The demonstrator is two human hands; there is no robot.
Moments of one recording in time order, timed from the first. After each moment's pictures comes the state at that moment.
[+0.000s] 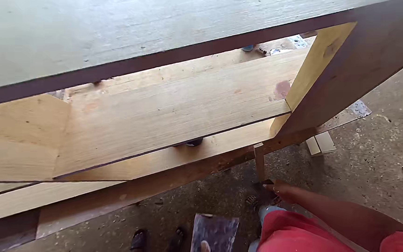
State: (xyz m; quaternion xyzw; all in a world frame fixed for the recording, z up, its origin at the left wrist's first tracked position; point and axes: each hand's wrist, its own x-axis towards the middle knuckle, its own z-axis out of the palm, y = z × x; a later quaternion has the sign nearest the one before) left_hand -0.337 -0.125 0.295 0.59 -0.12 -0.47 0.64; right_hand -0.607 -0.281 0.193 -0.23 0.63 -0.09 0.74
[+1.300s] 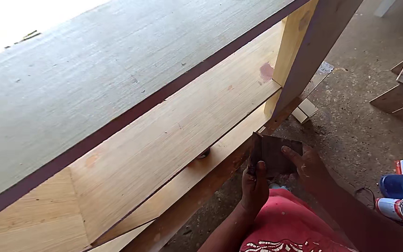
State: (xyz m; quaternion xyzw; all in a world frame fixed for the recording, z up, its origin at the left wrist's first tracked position) left_hand -0.319 -0.308 0.346 0.22 -0.53 -0.64 0.51; right_hand -0.455 -0.255 0.411 -0.20 0.63 -0.61 0.43
